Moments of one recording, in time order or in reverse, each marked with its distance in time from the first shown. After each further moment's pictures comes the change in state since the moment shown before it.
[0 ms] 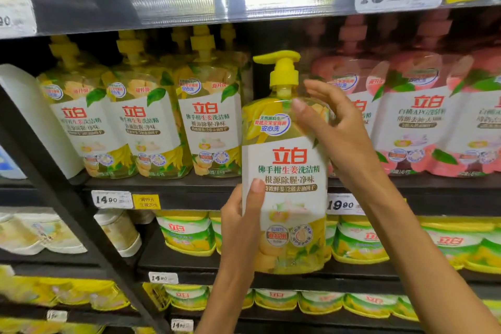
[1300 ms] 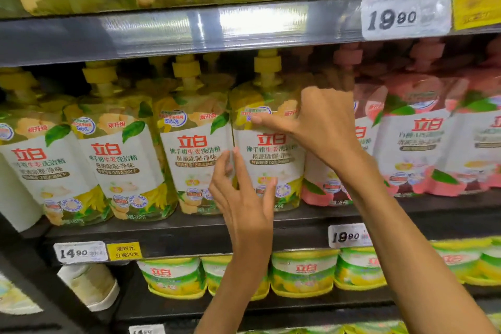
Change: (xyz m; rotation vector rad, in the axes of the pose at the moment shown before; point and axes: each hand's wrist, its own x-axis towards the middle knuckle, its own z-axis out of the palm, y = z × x) left_hand 0.091 -0.014 0.016 0.921 0.318 0.775; right_hand 0.078 -0.007 0.022 -1.099 0.210 -0.371
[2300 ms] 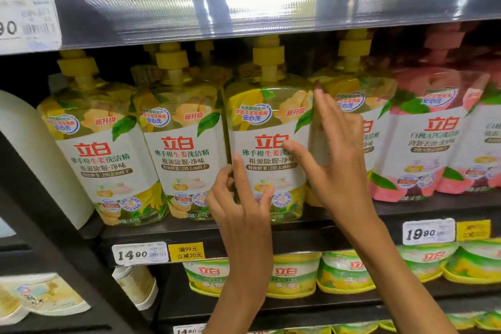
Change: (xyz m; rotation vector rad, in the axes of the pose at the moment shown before) left_hand 0.018 -0.084 -0.067 0.279 0.020 0.010; right_hand -0.066 -0.080 0.066 0.452 0.093 0.019
